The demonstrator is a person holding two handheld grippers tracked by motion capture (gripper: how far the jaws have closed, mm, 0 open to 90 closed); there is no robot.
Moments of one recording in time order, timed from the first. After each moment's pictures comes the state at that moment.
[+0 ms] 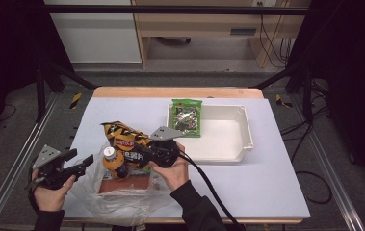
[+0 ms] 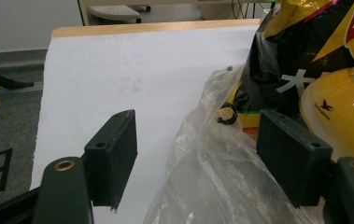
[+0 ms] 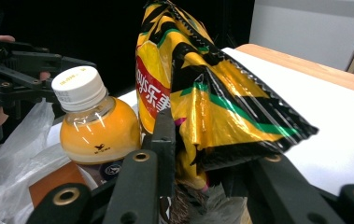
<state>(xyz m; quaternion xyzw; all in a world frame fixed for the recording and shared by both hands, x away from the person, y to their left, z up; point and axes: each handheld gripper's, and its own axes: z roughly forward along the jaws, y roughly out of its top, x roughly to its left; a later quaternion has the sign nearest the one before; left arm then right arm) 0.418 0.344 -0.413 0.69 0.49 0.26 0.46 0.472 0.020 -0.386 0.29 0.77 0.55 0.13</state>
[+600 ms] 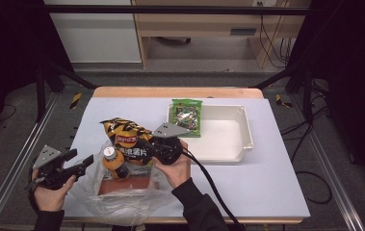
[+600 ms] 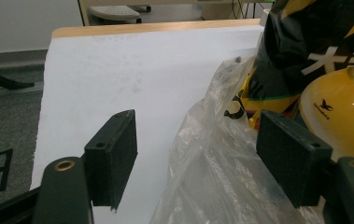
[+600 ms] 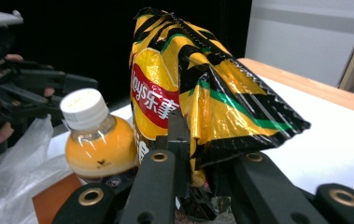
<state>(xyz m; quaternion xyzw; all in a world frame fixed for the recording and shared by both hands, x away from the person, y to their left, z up) 0.418 0.344 -0.413 0.69 0.49 0.26 0.46 0.471 0.012 -0.371 0.29 0.76 0.56 0.14</state>
